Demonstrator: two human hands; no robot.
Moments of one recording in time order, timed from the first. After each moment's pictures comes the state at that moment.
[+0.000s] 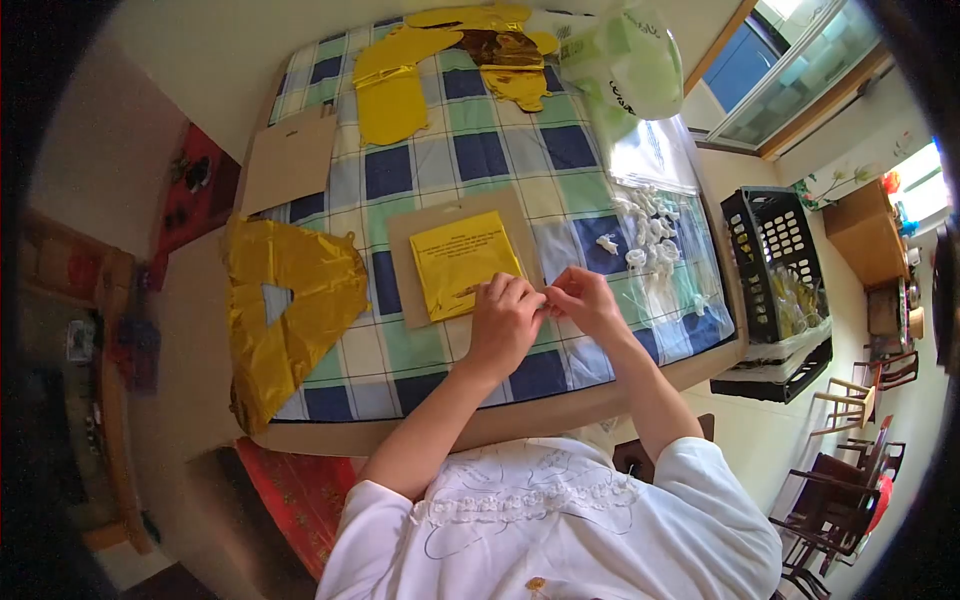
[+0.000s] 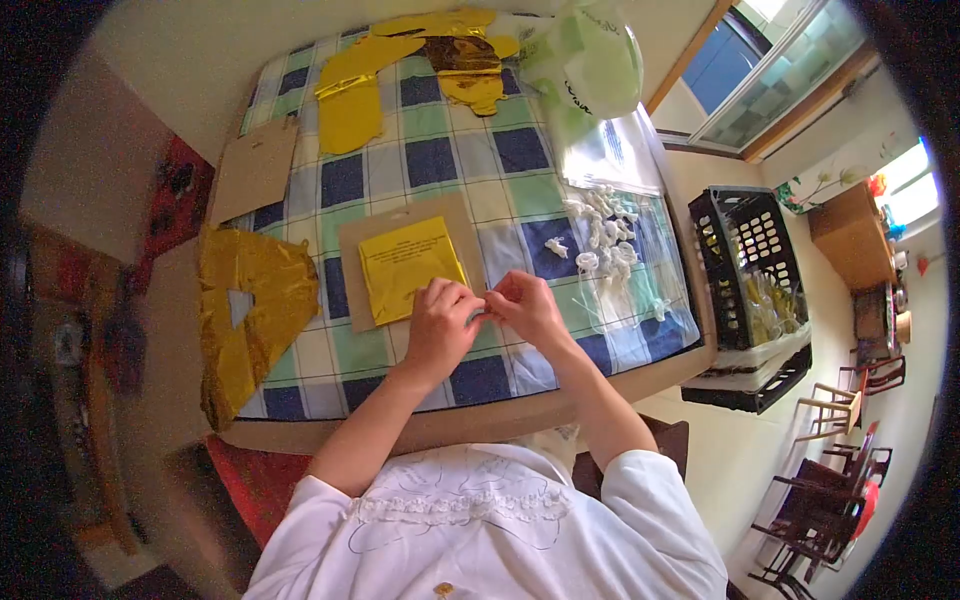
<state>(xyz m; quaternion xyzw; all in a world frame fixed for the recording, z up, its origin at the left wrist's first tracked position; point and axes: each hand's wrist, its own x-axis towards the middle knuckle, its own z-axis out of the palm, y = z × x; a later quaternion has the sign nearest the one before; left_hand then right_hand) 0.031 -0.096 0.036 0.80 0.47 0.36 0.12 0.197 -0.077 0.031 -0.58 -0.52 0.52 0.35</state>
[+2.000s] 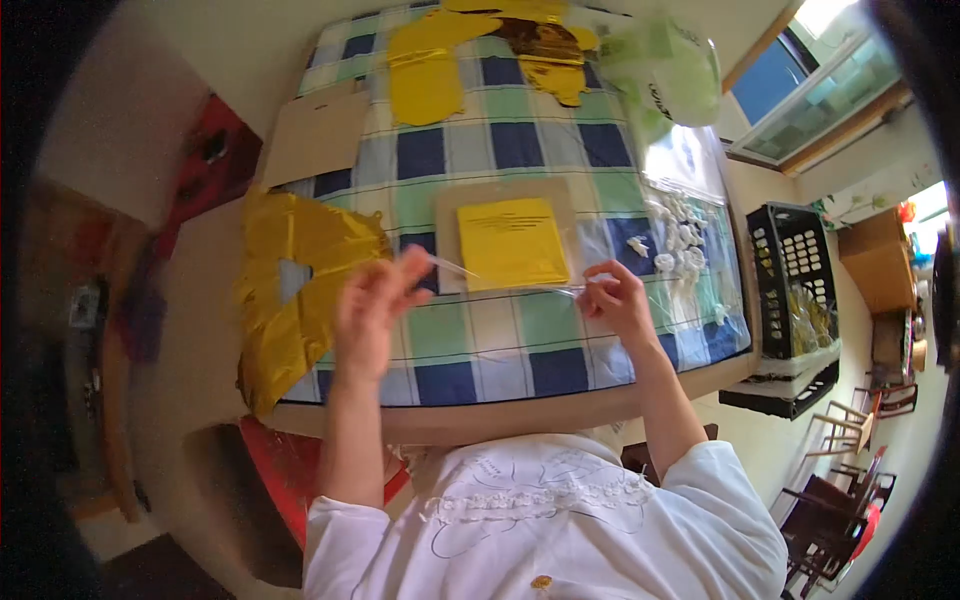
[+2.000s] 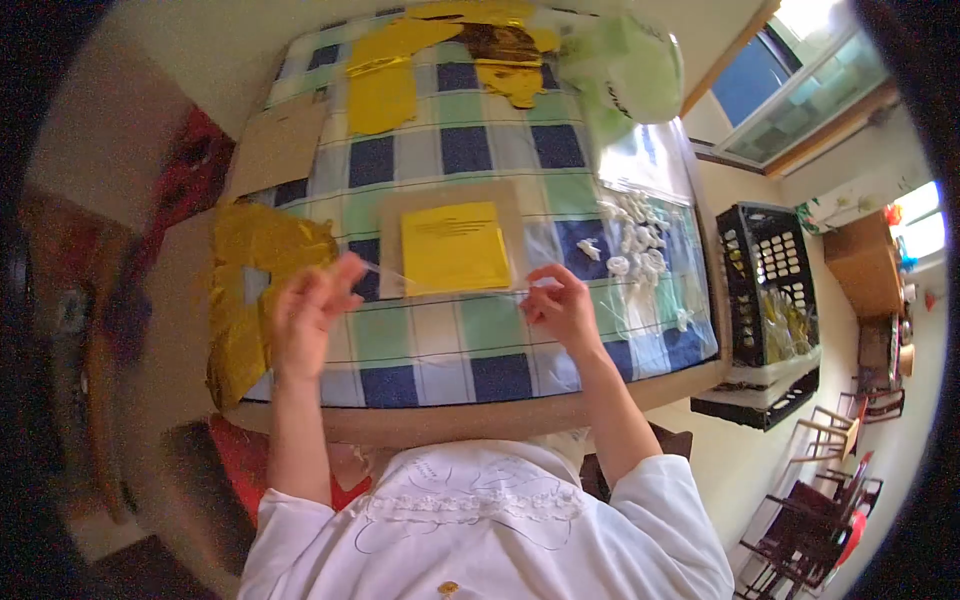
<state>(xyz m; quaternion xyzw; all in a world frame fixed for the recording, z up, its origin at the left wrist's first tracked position) -0.120 -0.113 0.091 0.34 0.43 0.60 0.58 0.204 -0.080 0.022 -0.53 -0.45 0.59 0.41</state>
